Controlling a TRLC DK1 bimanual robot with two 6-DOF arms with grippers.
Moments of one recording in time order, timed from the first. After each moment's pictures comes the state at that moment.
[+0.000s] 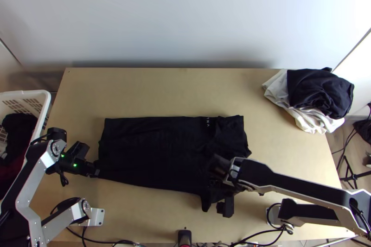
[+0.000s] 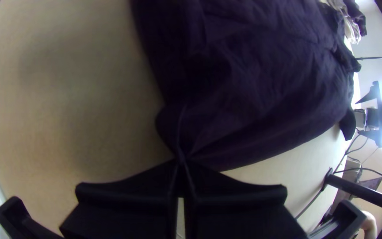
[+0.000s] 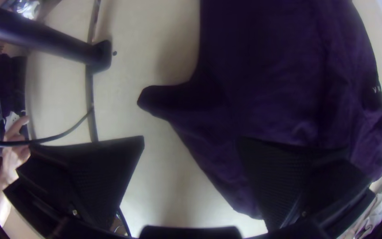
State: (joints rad) left arm 0.34 1.16 0.65 -1.02 0.23 0.57; right arm 1.14 1.32 0.87 -0.92 -0.22 -0.28
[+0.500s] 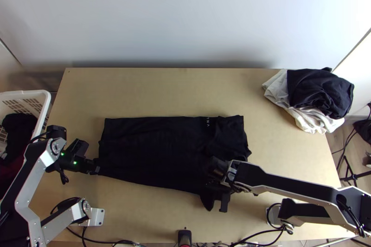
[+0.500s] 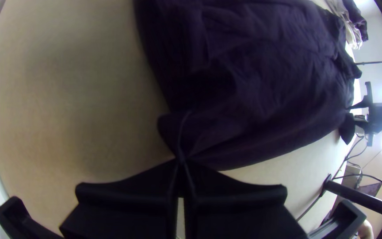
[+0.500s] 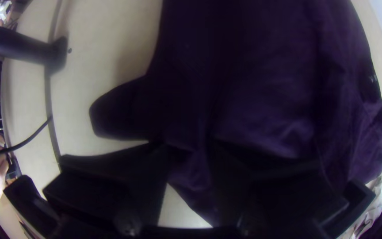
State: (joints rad) left arm 0.32 1.16 0.68 -1.01 0.23 0.53; right arm 1.13 1.37 0.76 -0.73 -0.10 -0.26
